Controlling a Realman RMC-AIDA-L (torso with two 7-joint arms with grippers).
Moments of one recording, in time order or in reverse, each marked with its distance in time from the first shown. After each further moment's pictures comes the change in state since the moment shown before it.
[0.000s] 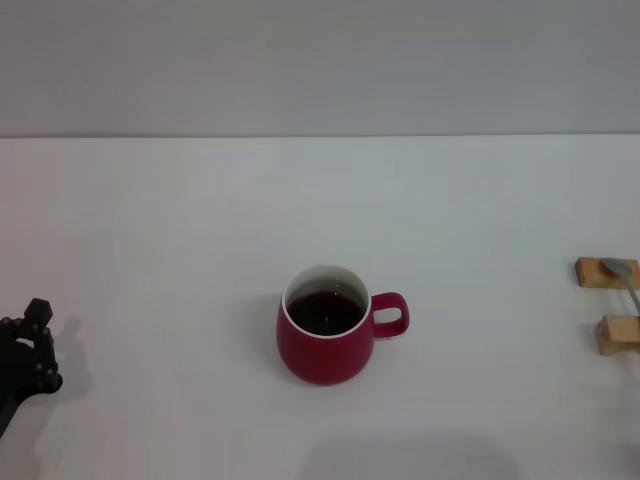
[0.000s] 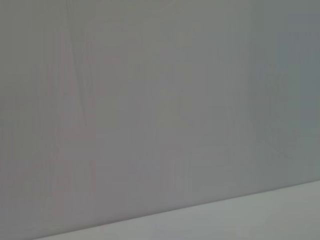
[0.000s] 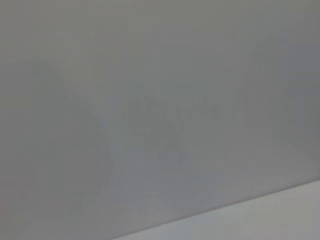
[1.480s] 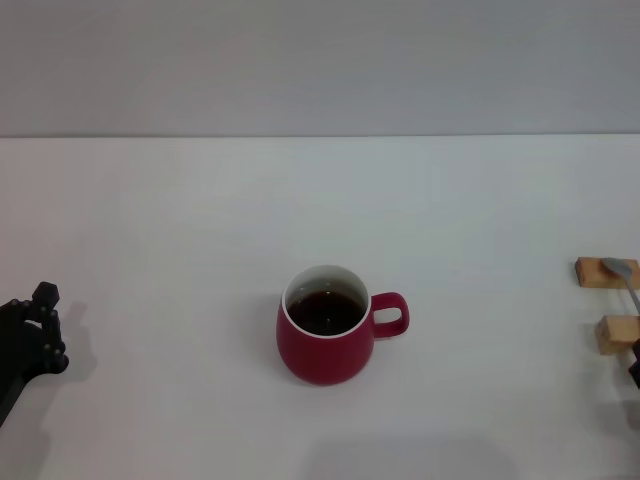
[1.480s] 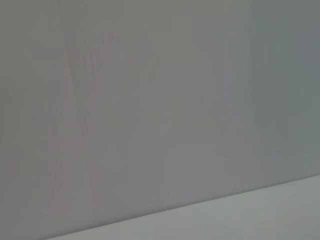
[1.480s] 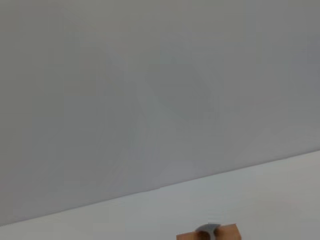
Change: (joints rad) left arm -0.057 0.001 -0.014 0.022 -0.002 -0.052 -0.001; right arm 0.125 0.002 0.010 -0.016 -0.002 0.202 -0.003
